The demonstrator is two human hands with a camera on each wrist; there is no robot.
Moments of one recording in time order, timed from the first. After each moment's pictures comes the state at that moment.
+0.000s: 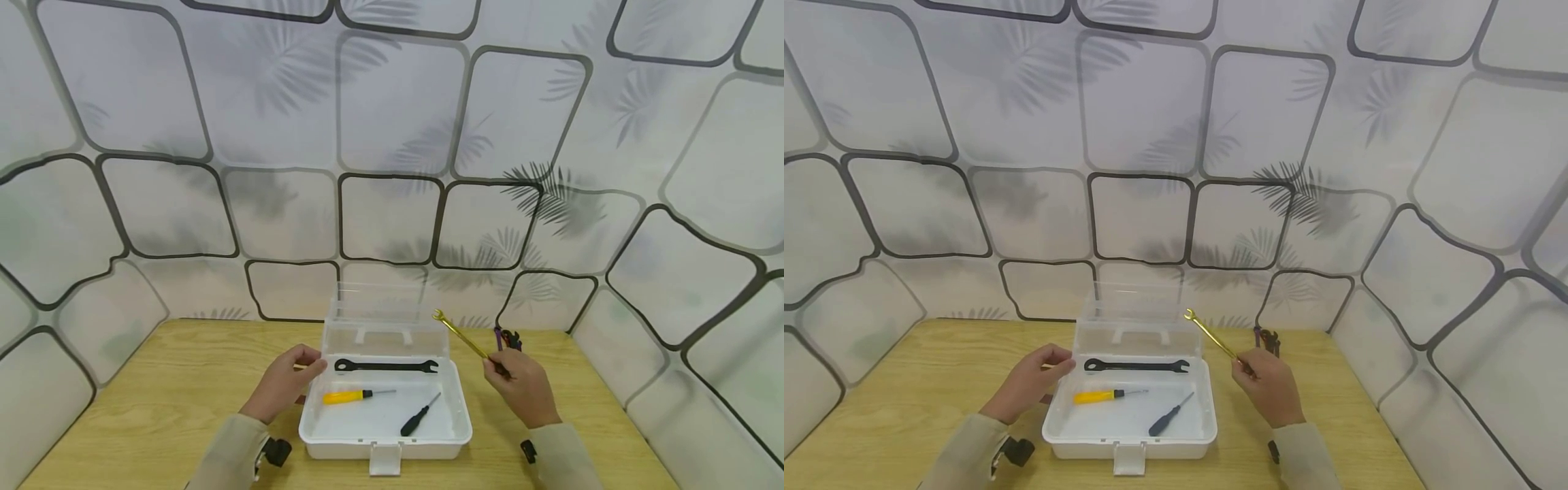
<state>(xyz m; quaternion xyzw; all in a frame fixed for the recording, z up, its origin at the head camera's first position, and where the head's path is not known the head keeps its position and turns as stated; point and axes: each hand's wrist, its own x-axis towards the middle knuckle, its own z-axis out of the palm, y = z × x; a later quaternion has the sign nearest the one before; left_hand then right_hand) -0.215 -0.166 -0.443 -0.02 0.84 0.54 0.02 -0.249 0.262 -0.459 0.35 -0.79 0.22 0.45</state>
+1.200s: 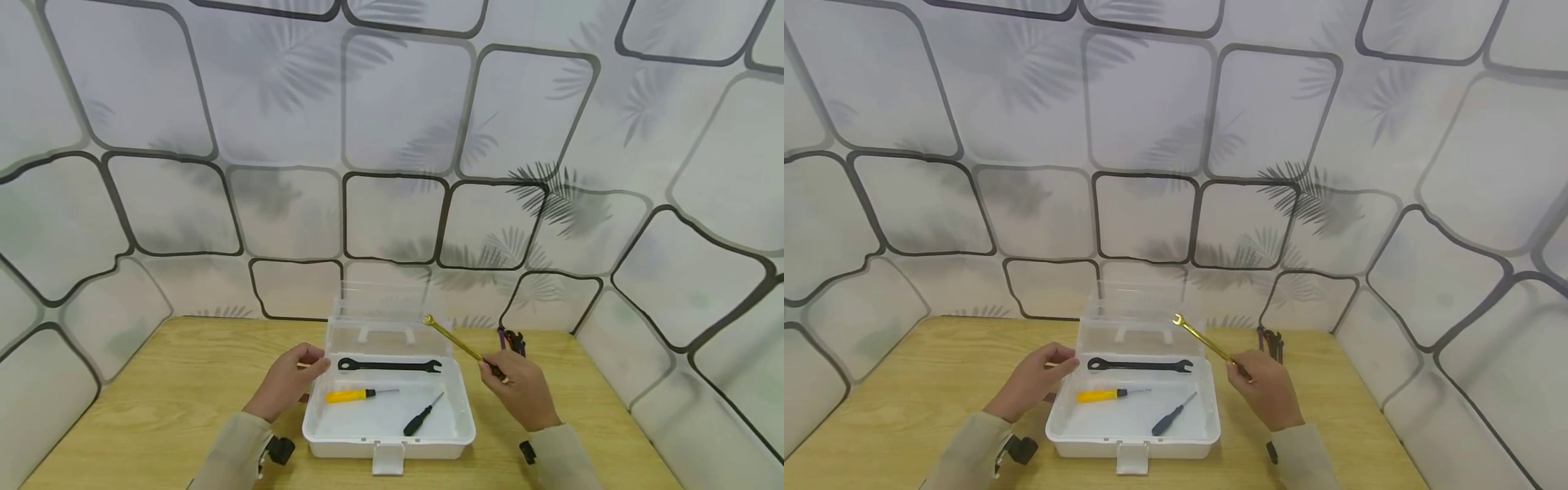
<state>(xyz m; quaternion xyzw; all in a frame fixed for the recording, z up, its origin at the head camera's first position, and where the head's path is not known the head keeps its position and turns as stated) -0.217 -0.168 -0.446 -0.02 0.85 0.53 0.01 -0.244 0.254 -0.456 0.37 -0.81 0.24 0.40</state>
